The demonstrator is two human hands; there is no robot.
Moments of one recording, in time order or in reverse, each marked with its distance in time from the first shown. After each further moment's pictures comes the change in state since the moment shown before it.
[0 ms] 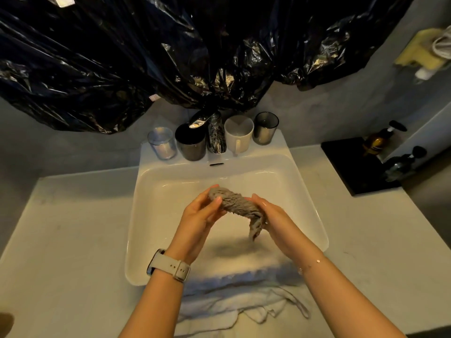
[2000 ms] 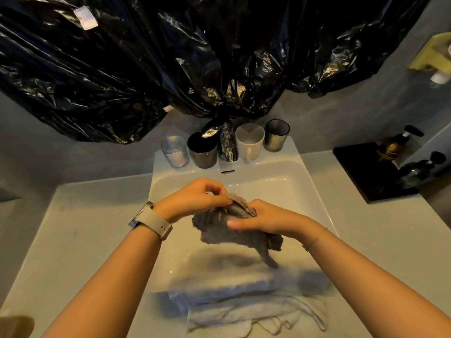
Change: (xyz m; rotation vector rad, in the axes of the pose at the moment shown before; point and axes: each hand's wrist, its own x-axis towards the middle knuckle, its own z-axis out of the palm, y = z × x) left_hand 0.021 0.102 0.002 1.143 -0.281 -0.045; right_hand 0.002 -0.058 0.029 -0.543 -0.512 -0.142
